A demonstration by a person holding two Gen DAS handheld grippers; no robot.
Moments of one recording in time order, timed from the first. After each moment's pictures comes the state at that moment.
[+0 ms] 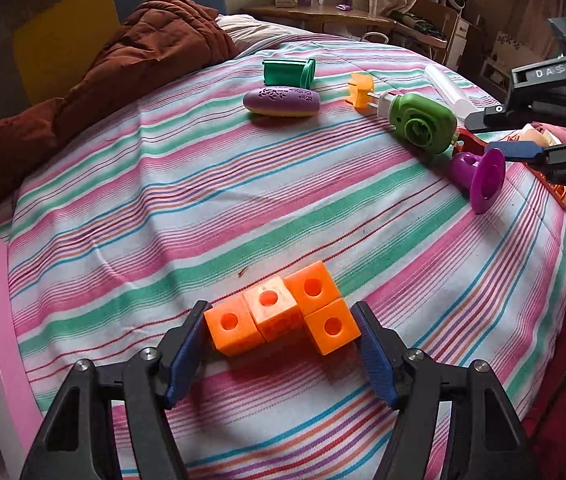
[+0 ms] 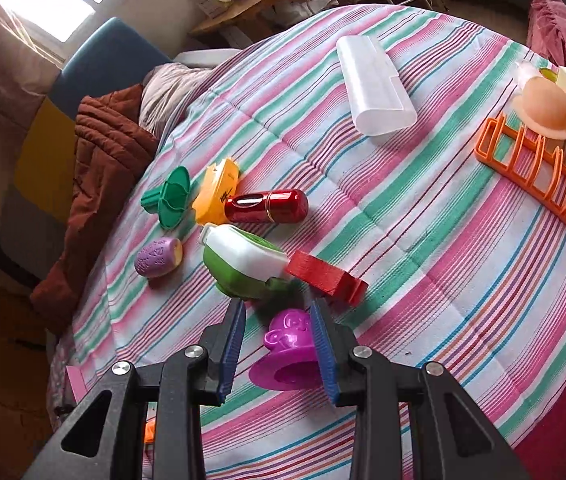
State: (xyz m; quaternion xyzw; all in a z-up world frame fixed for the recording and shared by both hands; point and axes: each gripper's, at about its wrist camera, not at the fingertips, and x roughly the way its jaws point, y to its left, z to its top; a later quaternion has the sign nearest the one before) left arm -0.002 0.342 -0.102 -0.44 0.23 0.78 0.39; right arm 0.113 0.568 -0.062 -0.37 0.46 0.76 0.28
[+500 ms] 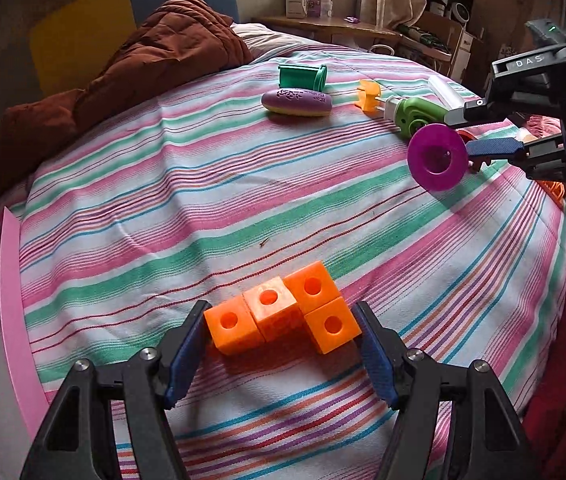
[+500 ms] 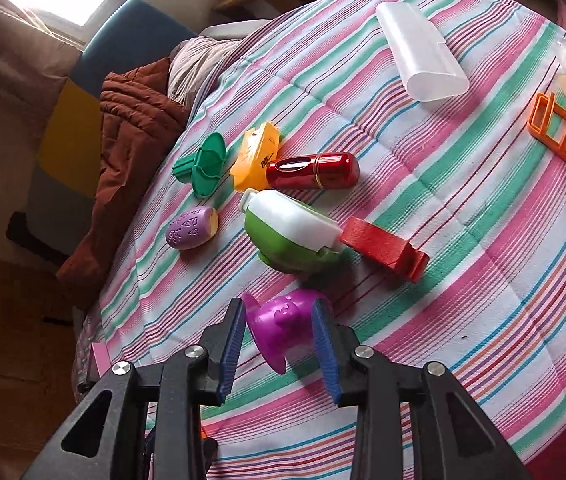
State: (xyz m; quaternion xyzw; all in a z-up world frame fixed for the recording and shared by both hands) left arm 0.001 0.320 -0.102 -0.42 0.21 0.79 0.39; right arm 0.100 0.561 -0.066 -0.38 0.49 0.76 0.22
